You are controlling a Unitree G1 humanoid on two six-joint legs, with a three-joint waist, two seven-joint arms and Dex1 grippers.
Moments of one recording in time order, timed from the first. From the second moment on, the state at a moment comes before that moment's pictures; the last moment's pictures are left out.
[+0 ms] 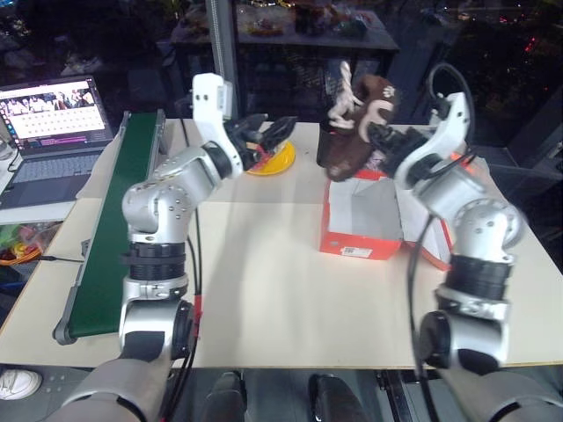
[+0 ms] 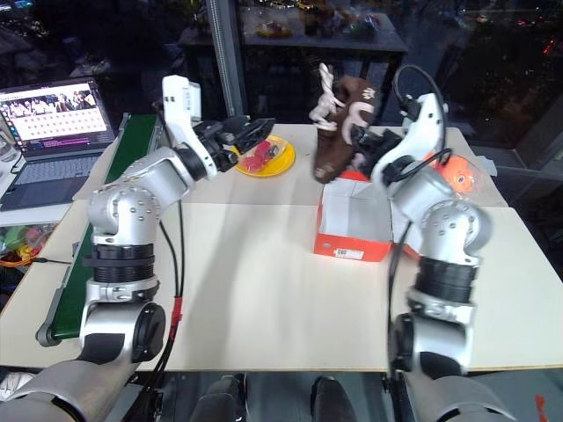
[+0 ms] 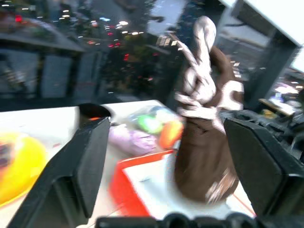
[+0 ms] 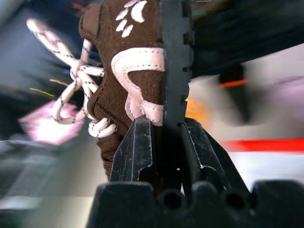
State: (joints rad) left arm -0.94 0.29 0.20 0.08 -0.58 0.79 -0.40; right arm -0.87 -0.43 -0.33 0.06 0.73 0.90 -0.04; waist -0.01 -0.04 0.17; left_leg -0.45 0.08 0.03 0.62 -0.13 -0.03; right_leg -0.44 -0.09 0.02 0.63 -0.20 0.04
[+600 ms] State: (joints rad) left arm -0.93 0.26 0.18 0.05 -0.58 0.81 -0.36; right arm -0.82 -0.48 -0.15 0.33 0.41 0.98 0.02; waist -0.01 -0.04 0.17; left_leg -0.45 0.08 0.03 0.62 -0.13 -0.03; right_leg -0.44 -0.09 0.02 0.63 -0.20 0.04
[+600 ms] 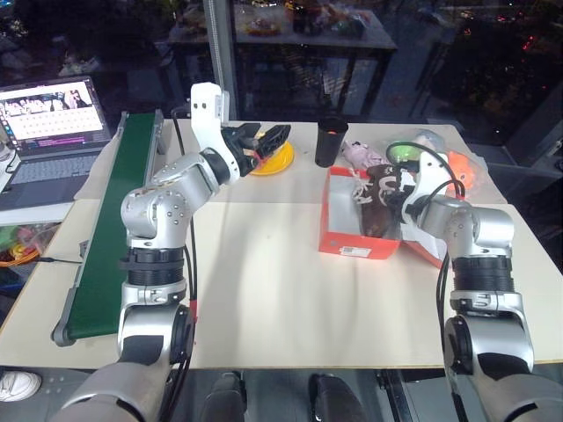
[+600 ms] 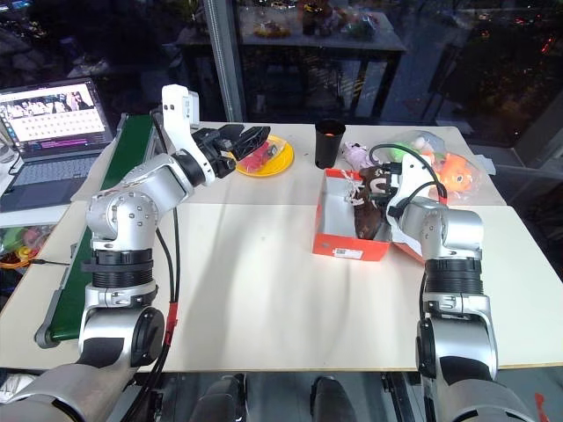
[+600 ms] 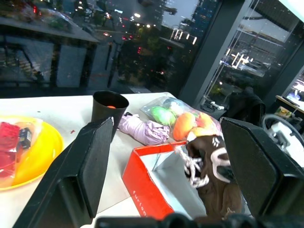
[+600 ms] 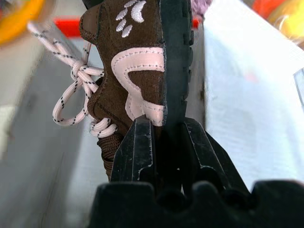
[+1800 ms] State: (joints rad) left arm -0.66 0.50 0.21 -0.01 -0.35 0.76 -0.25; right arm -0.79 -0.34 -0.19 -0.17 0.71 0.99 0.48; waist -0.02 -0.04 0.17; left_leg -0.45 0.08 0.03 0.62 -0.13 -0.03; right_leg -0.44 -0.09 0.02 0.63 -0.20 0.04
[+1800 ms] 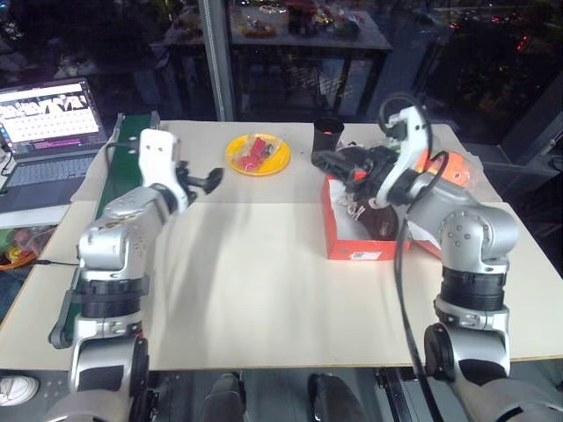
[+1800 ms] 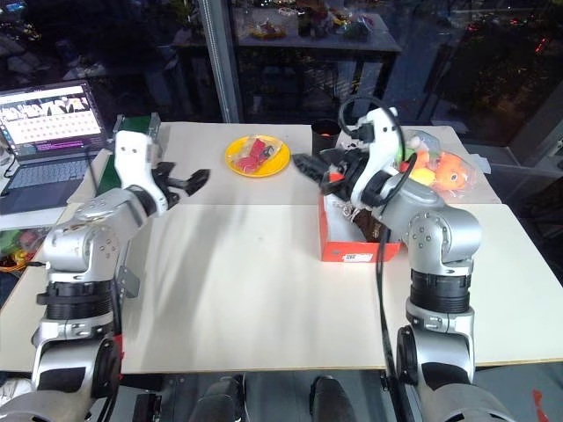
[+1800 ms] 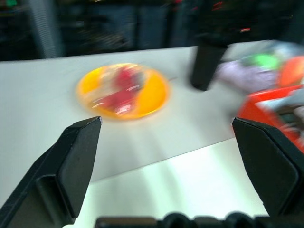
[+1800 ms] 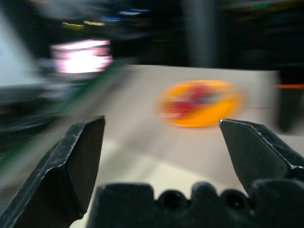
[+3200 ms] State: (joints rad) left arm -0.40 0.59 0.44 0.42 -0.26 0.21 -0.28; right arm -0.62 -0.38 0.18 -0.18 0.41 0.75 0.61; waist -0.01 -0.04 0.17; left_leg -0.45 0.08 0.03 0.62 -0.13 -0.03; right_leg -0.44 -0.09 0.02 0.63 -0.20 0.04
